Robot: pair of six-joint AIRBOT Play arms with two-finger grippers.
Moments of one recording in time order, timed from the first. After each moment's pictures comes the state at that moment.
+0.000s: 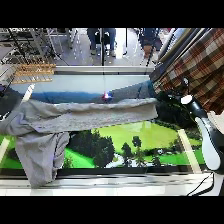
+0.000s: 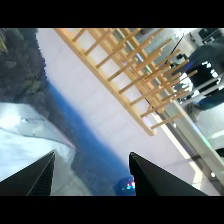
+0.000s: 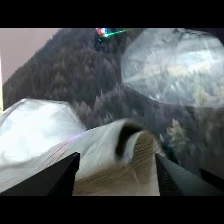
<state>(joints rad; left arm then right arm) 0.56 -1.68 1.47 0.72 -0.25 -1.35 -0.18 -1.72 1.51 -0.97 0.60 1.42</state>
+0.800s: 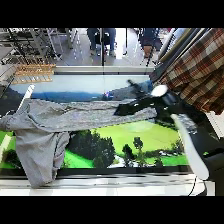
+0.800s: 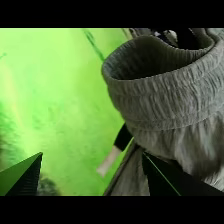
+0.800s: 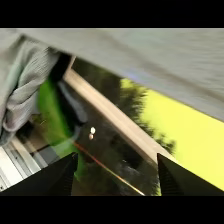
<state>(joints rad) 0.95 -1.74 1.51 1.03 -1.11 -1.35 0.24 -1.69 1.64 -0.76 1.30 1.18</state>
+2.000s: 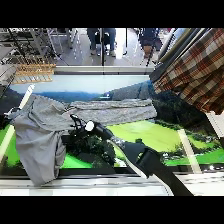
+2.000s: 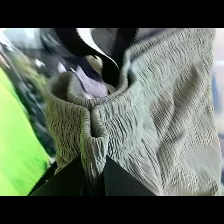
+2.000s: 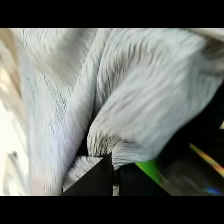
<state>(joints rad) 0.79 -1.86 1.50 0.70 -0.89 -1.30 0.78 -2.24 2.04 -0.67 0.98 1.51</state>
